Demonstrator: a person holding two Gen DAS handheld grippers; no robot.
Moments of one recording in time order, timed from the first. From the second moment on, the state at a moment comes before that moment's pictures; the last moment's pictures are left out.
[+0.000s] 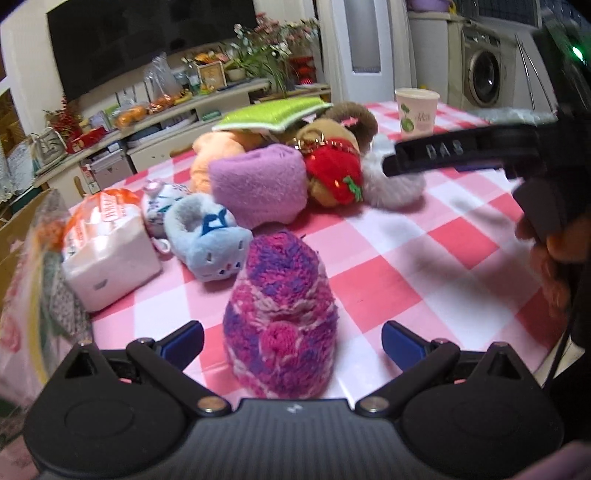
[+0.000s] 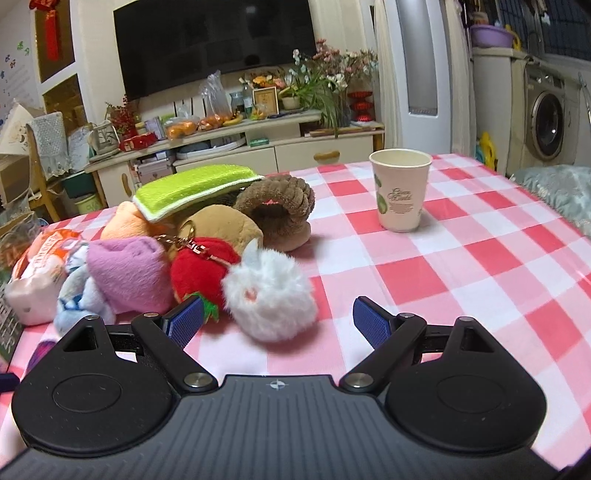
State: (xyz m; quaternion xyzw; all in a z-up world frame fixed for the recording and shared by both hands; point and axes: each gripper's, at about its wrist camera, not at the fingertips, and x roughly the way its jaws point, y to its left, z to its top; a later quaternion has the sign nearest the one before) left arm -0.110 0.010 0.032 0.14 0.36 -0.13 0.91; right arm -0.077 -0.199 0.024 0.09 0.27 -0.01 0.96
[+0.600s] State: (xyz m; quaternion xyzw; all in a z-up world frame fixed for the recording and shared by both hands) left arm -0.074 0.016 0.023 0.10 0.41 -0.16 0.89; right arm -0.034 -0.190 0.015 0.08 0.31 0.01 0.95
